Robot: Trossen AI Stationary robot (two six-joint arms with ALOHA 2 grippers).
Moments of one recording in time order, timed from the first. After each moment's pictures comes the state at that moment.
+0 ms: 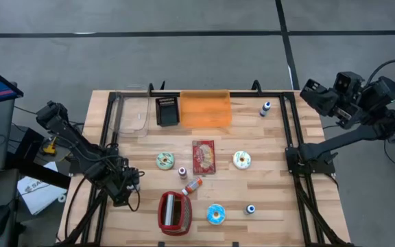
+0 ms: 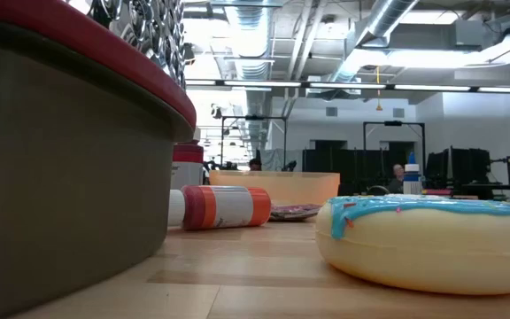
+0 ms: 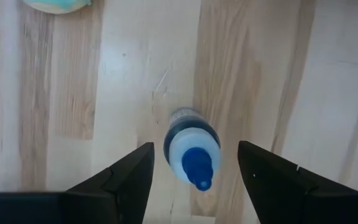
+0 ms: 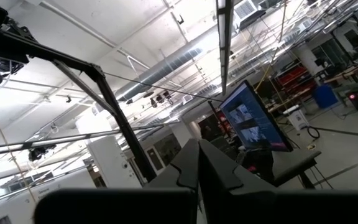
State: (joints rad) left arm -0.80 1.17 0.80 -1.02 -0.19 -0.91; right arm 0.21 0.69 1.25 -0.13 0.18 0.49
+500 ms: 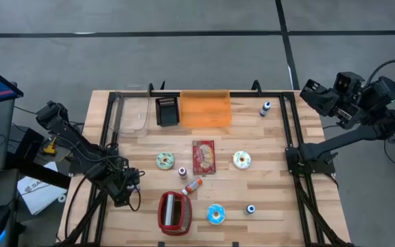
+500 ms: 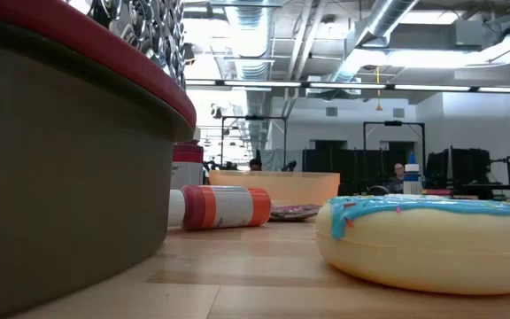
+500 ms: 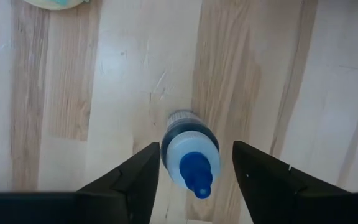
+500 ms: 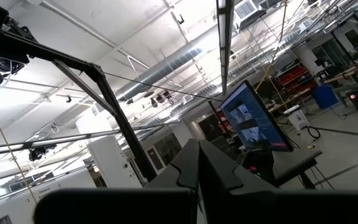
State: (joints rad) left arm -0.80 1.17 0.79 -1.00 -0.19 -0.93; right arm 0.21 0.69 1.25 -0.13 0.18 0.49
